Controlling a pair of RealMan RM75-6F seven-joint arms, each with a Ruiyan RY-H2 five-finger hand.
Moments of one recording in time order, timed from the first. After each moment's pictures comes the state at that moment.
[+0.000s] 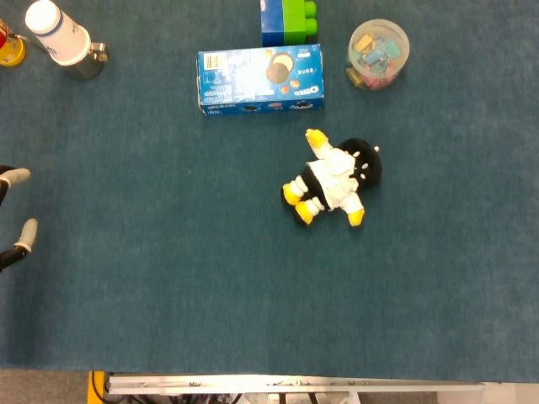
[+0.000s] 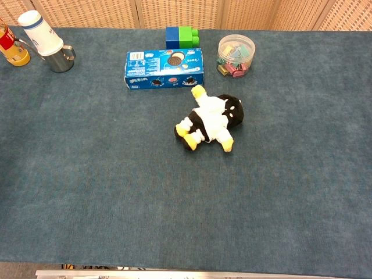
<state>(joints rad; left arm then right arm) -0.07 -1.19 -0.02 -1.66 1.54 1.52 0.07 0.13 -1.07 0.00 -1.52 -1.59 1.43 0.20</state>
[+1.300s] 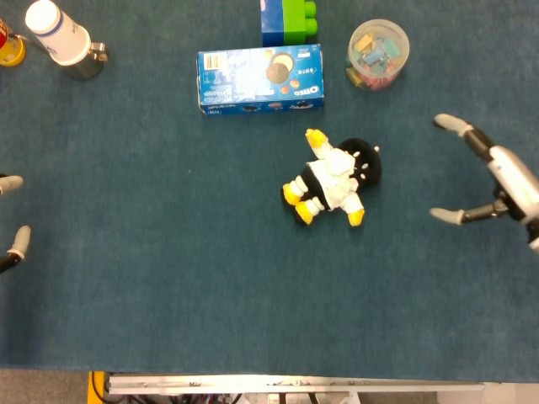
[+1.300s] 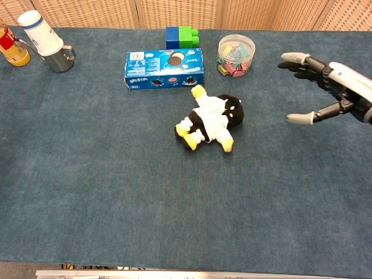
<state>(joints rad) -0.05 -1.17 -0.01 -1.66 1.53 1.52 0.03 0.42 -1.33 0.04 -1.48 -1.61 1.11 0.82</state>
